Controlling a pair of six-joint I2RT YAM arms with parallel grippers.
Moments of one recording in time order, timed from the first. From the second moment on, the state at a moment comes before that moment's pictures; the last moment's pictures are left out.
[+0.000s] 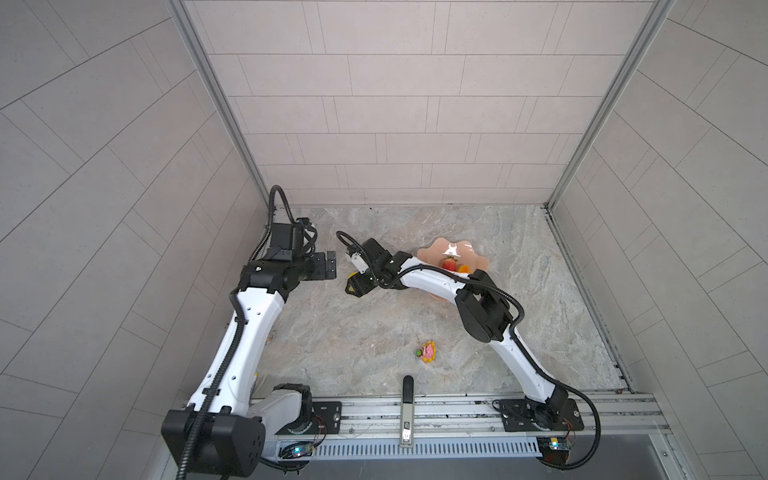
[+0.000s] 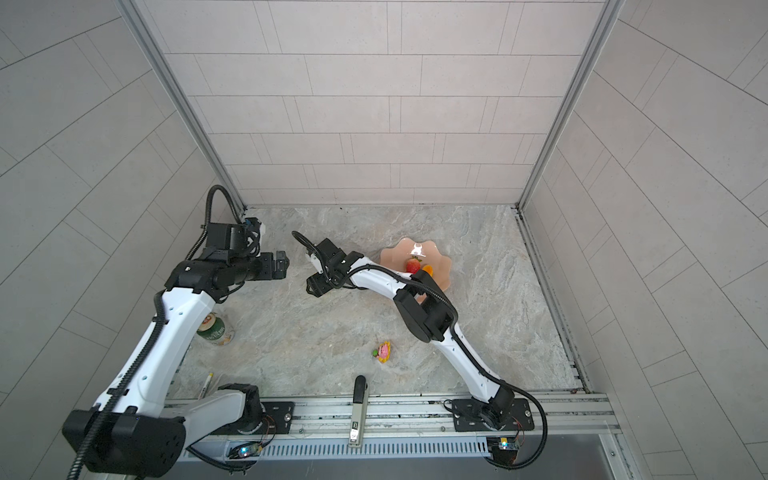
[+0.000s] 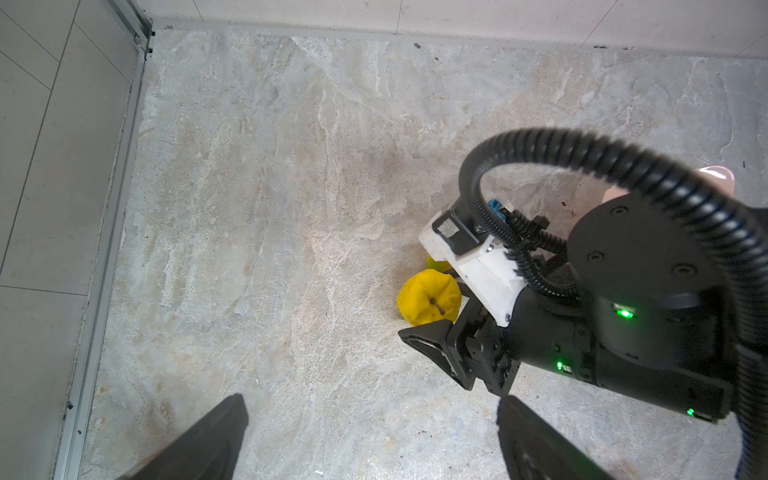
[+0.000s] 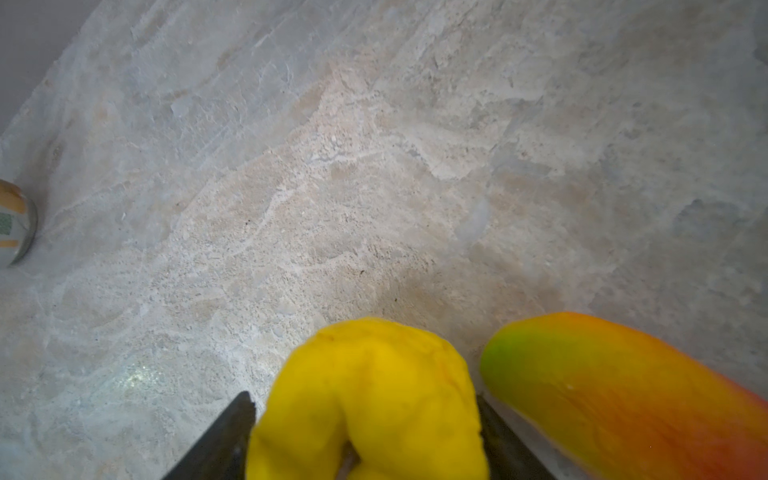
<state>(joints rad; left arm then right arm) -0.07 1.15 1.19 -0.88 0.05 -0.10 0.82 2.42 2.03 -0.51 -0.17 0.20</state>
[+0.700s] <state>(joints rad) -0.07 1.14 1.18 -0.88 0.05 -0.10 0.63 1.75 1.57 -0.55 -0.08 0.08</state>
